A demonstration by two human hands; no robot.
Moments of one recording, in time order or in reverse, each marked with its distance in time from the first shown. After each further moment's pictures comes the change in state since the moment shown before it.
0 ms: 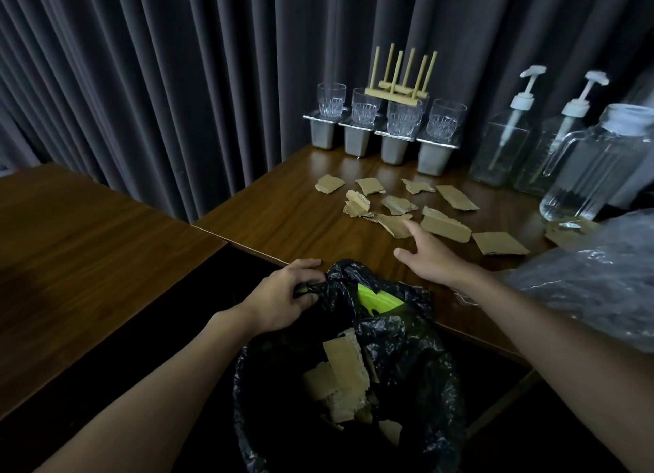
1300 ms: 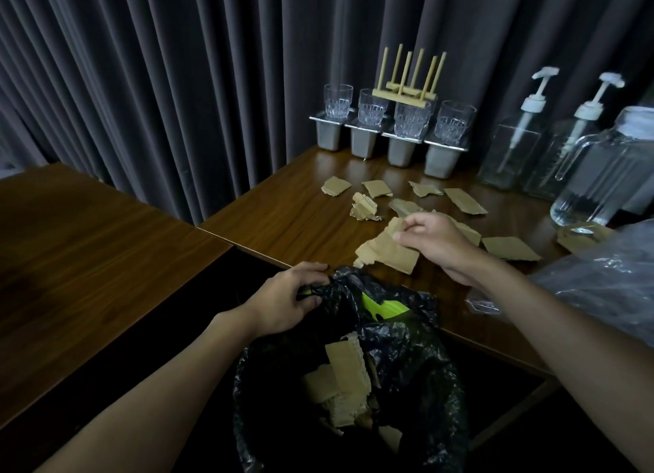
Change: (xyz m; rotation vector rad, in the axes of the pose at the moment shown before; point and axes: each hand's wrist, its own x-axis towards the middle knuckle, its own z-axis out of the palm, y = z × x) left_hand 0.003 -0.006 -0.008 -0.006 -0.041 0.031; right_hand -0.001 -0.030 -0.013 0.430 0.062 -0.087
